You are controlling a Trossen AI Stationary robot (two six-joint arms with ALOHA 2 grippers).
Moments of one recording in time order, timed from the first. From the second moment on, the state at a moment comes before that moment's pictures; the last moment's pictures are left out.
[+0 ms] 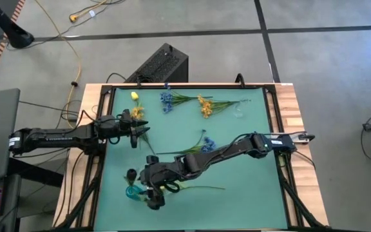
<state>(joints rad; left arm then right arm) 0.24 0.58 0.14 0.19 -0.09 -0.19 0.31 2.39 2.36 -0.47 0.04 0.17</state>
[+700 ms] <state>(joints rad) 0.24 0.58 0.14 0.17 -0.09 -0.19 0.21 2.20 2.36 -0.96 -0.06 0.28</state>
